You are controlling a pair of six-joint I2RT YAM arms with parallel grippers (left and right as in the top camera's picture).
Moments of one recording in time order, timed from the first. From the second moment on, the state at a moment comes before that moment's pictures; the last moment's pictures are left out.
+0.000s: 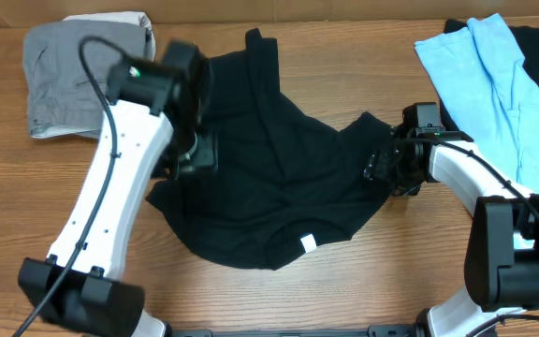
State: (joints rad) left arm -0.29 1.71 1.75 -1.63 0.02 -0.40; right arm 0.03 1.80 1.04 -0.63 -0.22 0.37
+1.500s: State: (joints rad) left arm -0.57 1.46 0.66 -0.67 -0.03 -0.79; right arm 0.03 1.80 1.04 -0.64 -0.22 0.38
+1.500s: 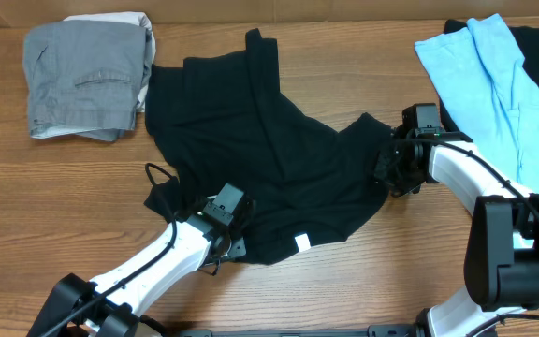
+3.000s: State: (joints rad) left arm -0.26 1.43 2.49 -1.46 -0.03 -0.27; right arm -0.32 1.19 2.32 -1.59 -0.30 0.20
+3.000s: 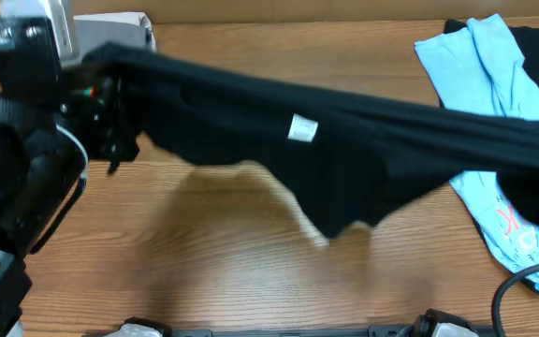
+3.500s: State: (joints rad) left arm -0.26 1.97 2.42 -1.44 -0.05 -0.27; right arm -0.27 1.74 2.28 -1.59 -0.32 0.07
